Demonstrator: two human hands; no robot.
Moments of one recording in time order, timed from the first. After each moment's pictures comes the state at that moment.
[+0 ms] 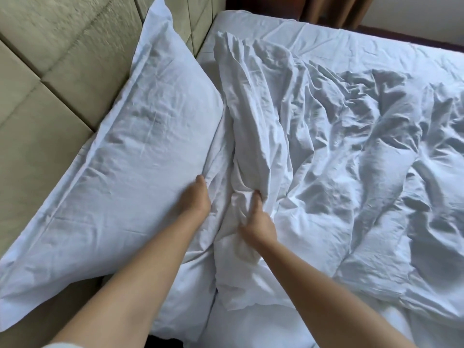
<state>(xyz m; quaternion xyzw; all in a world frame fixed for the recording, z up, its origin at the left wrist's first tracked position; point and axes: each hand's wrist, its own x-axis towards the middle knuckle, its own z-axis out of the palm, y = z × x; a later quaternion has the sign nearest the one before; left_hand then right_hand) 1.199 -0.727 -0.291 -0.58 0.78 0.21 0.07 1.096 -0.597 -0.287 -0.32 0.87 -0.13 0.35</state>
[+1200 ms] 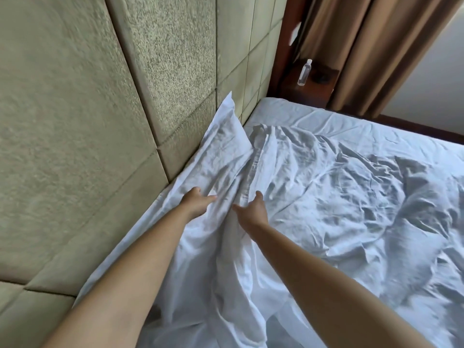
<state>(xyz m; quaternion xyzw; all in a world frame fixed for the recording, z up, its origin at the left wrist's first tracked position) 1.289 -0.834 -0.169 -0.64 0.58 0.50 -0.07 1.154 -0.751 -0.172 -0.31 0.81 -0.32 0.38</state>
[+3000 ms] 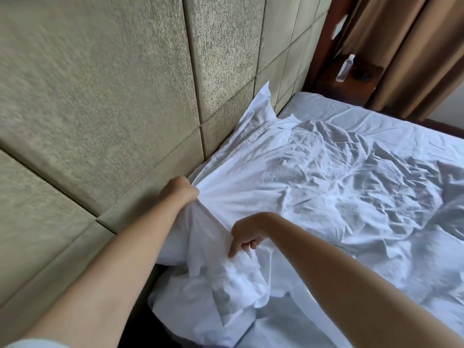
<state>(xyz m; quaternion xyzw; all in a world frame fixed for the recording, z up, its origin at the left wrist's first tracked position) 1.388 -0.789 -0.142 -0.76 0.61 0.23 0.02 1.221 -0.708 -0.152 -0.54 0.57 0.21 0.59</state>
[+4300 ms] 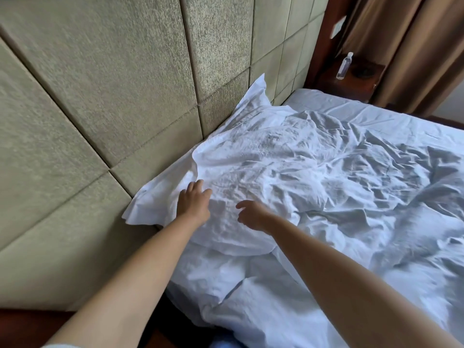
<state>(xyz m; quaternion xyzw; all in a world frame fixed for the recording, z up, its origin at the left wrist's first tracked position) 1.356 -0.636 -0.167 -0.62 0.78 0.05 0.07 1.181 -0.608 -0.188 -0.52 0.68 -0.13 0.49</state>
